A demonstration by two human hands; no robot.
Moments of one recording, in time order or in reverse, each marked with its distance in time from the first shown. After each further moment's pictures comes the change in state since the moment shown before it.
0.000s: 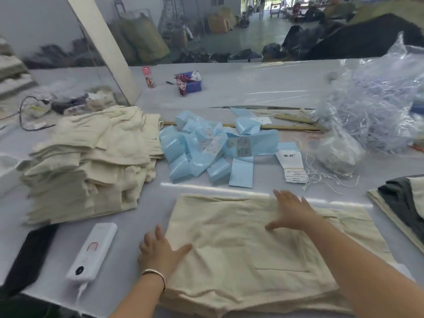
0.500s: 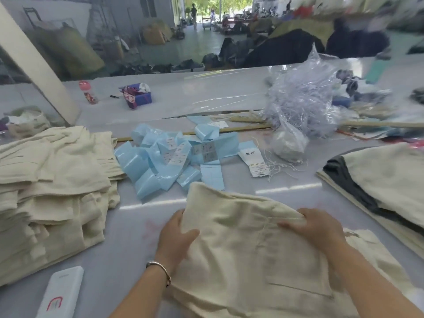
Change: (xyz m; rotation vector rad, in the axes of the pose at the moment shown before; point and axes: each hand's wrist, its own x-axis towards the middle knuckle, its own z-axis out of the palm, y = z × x) left_hand 0.009 0.068 -0.042 -0.754 -0.284 0.584; right_hand -0.130 0.024 0.007 0.284 0.435 0.368
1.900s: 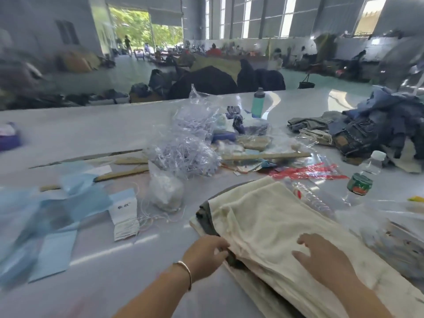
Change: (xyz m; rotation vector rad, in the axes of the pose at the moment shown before) left_hand 0.064 0.231 0.402 0.463 -0.650 0.487; right_hand 0.033 0.319 -0.186 -0.158 0.047 0.306
